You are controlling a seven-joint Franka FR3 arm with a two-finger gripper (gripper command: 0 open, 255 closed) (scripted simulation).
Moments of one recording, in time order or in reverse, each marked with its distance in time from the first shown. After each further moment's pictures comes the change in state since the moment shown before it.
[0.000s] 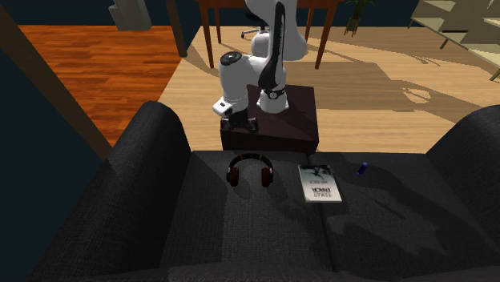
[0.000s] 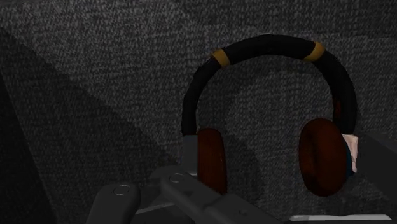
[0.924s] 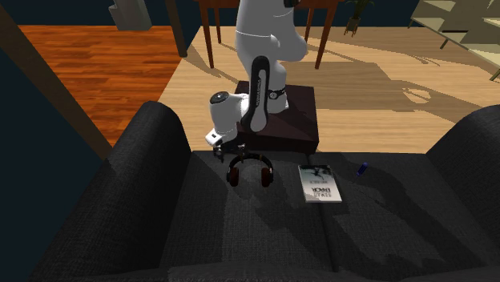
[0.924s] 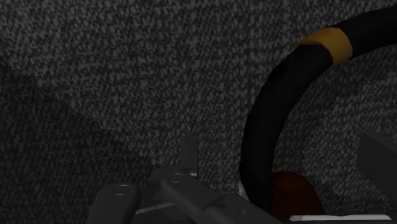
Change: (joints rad) arm -0.160 0.530 0.202 0.223 0.638 0.261 -0.589
